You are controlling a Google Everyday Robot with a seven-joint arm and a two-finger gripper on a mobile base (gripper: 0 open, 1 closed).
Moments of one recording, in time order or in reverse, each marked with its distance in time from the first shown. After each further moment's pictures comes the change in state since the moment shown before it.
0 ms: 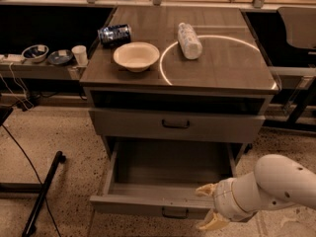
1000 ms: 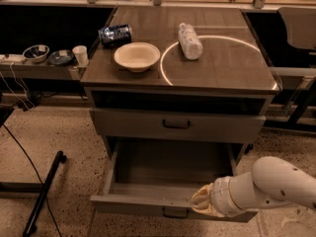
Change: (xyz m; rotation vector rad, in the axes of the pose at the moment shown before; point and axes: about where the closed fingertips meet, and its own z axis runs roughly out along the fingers) arm 0.002 -0.021 0.021 0.041 -0.068 -0.017
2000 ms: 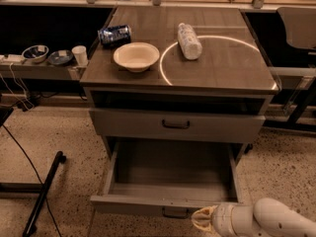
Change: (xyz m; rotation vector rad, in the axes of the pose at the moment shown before) arm 0.099 0.010 0.101 0.121 -0.161 0.064
